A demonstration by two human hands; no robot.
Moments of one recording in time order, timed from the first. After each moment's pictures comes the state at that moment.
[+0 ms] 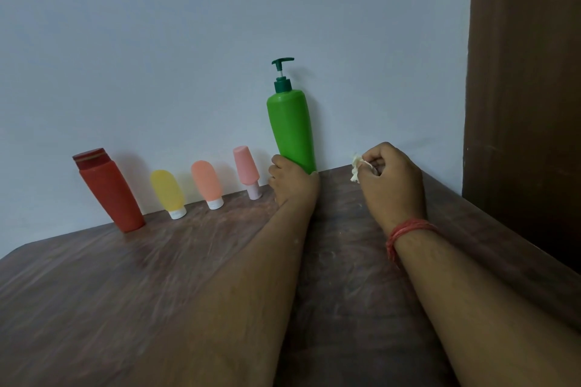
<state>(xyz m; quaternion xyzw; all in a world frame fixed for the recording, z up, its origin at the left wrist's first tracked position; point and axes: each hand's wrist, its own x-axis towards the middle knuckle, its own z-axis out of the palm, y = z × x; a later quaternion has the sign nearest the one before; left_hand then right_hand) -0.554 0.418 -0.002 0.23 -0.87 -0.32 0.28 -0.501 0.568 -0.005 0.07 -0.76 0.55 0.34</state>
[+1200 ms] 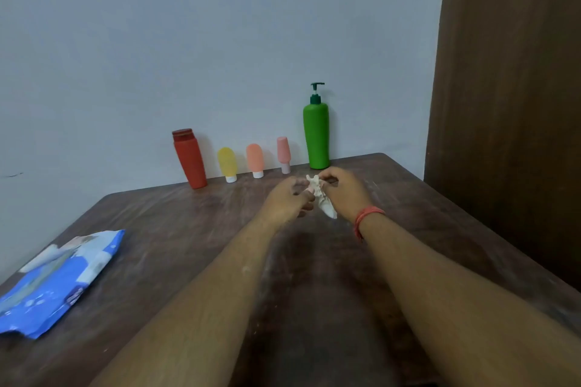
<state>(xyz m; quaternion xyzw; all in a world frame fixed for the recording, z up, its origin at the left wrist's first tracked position) -0.287 0.373 0.037 0.02 -0.83 -0.55 0.09 -0.344 0.514 0.024 0.19 -0.82 0.52 0.14</state>
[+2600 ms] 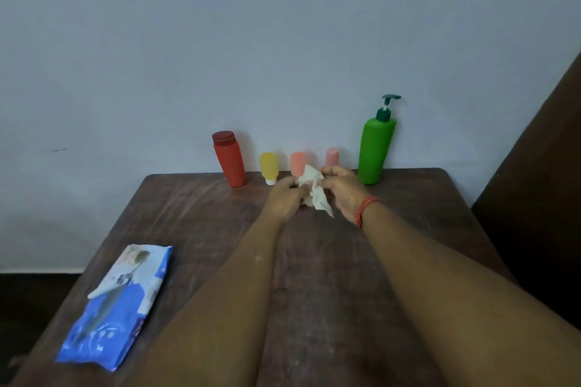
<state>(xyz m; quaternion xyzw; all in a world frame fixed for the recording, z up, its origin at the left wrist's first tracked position) -0.366 0.259 0.110 0.21 -0.71 -0.67 0.07 -0.429 0.388 0.123 0.06 -0.66 0.71 -0.24</state>
